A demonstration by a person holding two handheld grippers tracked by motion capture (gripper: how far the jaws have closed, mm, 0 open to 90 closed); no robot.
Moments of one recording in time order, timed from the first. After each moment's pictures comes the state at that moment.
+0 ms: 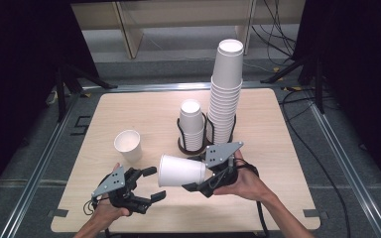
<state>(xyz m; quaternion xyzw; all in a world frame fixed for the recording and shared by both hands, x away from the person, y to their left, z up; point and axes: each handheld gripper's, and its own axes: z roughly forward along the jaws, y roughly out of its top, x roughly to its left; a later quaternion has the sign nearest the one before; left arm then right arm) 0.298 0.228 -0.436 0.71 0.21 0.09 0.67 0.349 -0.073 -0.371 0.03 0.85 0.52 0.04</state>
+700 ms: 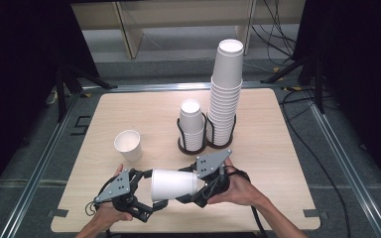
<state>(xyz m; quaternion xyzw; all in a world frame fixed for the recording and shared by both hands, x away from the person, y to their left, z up) 0.291 0.220 -0.436 0.74 0.17 0.11 0.65 0.340 -0.054 -0.390 0.00 0.86 0.52 -0.01</state>
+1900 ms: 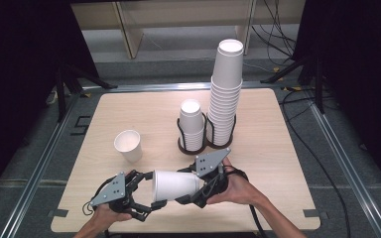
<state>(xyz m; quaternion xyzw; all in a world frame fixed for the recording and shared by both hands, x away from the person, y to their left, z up) 0.287 0.226 -0.429 0.73 0.12 0.12 0.66 0.344 -0.052 -0.394 -0.01 0.85 0.53 -0.03</state>
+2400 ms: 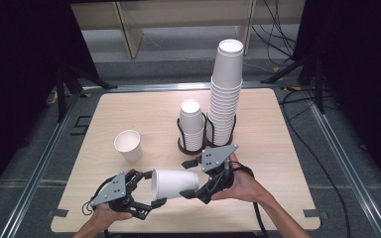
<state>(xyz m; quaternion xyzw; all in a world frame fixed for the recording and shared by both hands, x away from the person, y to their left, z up) 0.288 0.228 -0.429 0.74 0.13 0.13 0.65 0.347 -0.065 -0.379 0.01 0.85 0.53 0.00</state>
